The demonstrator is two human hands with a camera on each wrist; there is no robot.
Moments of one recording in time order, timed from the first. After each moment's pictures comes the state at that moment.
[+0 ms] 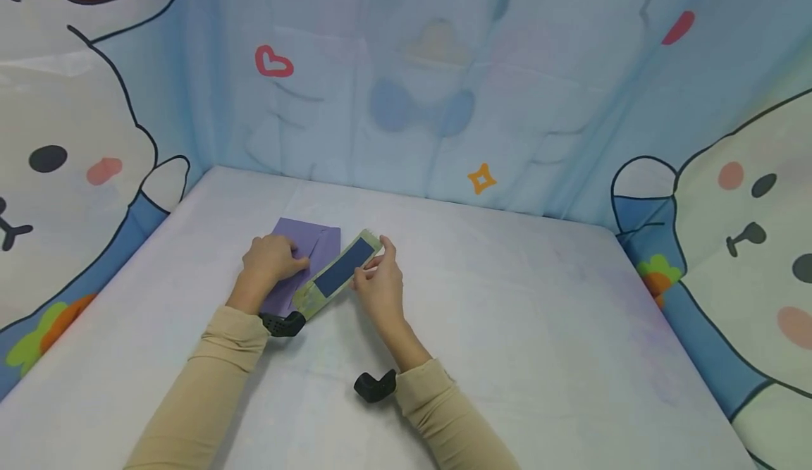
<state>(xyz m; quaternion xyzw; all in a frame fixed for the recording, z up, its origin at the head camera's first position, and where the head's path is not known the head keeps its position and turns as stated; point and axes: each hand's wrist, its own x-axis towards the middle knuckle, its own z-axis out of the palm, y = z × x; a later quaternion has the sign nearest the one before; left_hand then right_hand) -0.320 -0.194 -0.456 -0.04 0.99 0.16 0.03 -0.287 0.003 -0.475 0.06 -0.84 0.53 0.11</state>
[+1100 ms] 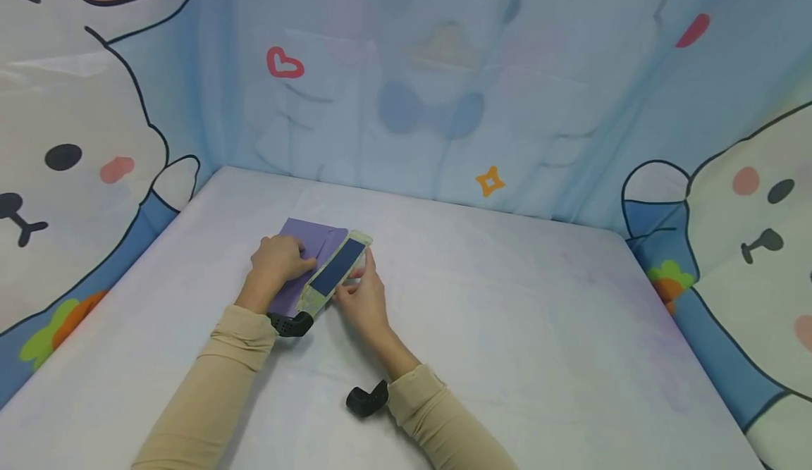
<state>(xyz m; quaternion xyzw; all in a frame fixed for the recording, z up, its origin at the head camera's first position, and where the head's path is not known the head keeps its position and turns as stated) -0.324 -0.194 -0.459 -0.05 0.99 0.14 0.03 -0.284 -0.024 -0.500 0.12 -0.83 0.54 0.06</state>
